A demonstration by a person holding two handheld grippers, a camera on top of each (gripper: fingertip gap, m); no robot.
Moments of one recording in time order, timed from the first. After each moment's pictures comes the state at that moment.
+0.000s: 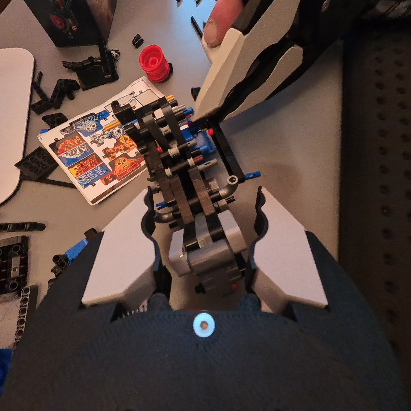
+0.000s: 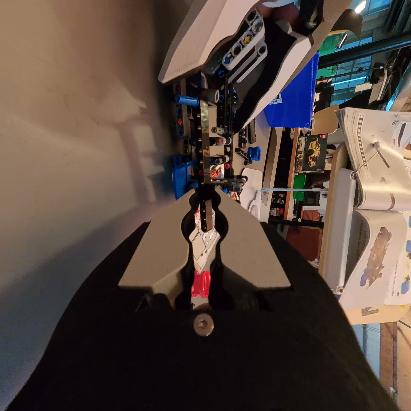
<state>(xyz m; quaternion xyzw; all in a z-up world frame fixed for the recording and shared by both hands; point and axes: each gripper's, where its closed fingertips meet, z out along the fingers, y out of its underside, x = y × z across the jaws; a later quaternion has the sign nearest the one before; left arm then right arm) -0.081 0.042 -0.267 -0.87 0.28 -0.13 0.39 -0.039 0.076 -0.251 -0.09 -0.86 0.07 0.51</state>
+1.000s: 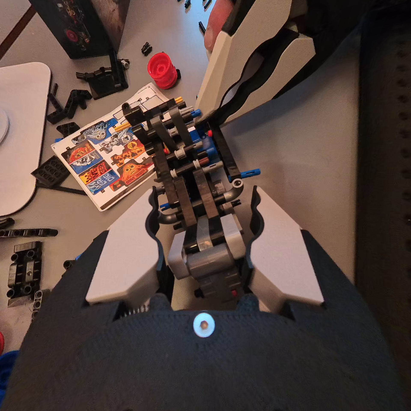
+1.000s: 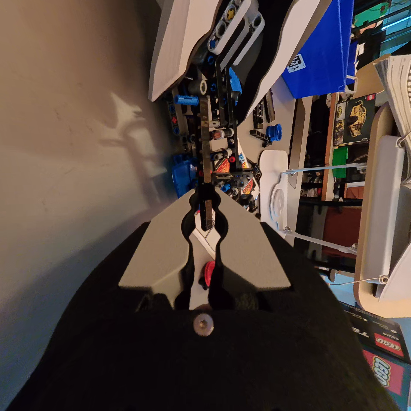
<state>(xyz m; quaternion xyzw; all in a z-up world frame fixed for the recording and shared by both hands) -0.081 0.050 -0.268 -0.86 0.29 -0.10 0.40 -0.029 0.079 -0.255 -0.17 -0.87 0.08 0.45</state>
